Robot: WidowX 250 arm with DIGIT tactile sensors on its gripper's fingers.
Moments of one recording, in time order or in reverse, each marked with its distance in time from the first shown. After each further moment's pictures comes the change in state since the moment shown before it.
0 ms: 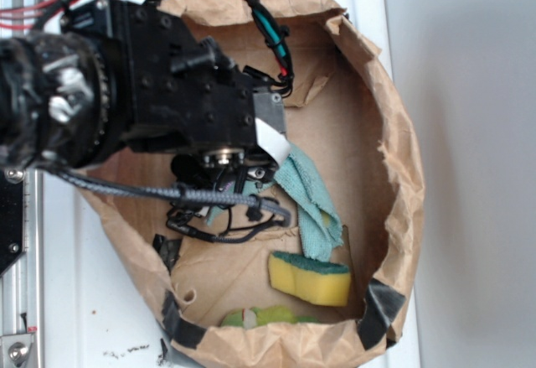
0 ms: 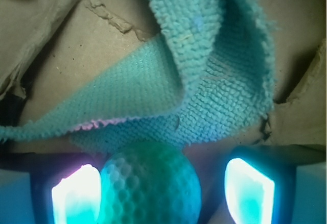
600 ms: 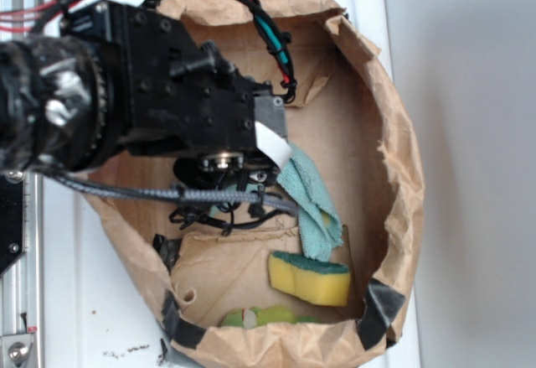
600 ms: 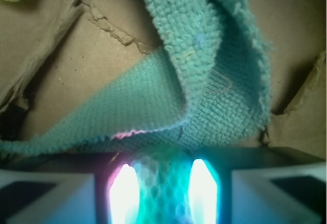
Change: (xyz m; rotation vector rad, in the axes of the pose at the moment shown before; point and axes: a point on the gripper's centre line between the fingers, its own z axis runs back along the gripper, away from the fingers) arm 0.001 0.002 0.003 0.009 -0.013 0.005
